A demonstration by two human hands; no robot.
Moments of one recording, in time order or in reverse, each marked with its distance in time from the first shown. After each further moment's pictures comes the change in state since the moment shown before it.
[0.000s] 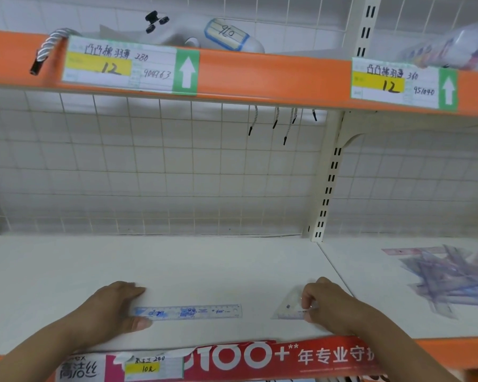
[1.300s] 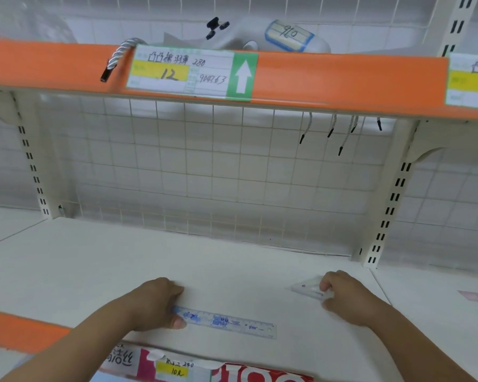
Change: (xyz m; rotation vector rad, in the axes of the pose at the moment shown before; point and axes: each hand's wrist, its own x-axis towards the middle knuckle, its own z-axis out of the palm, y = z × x) left_hand 0.012 0.019 -0.003 0.169 -0.042 -0.077; right_hand 0.094 0.000 -0.005 -0.064 0.096 -0.141
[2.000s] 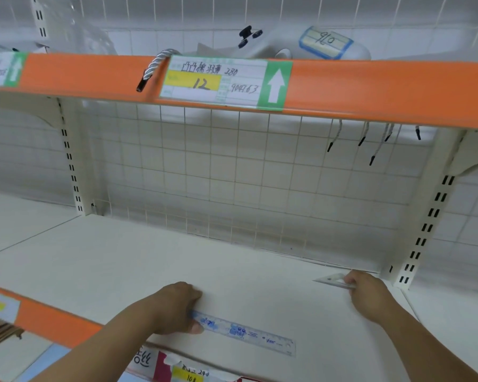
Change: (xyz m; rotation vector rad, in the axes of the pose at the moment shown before) left_hand -0.001 0.002 0.002 -0.041 0.033 -0.007; right_hand 0.062 0.019 0.010 -0.054 0.201 0.130
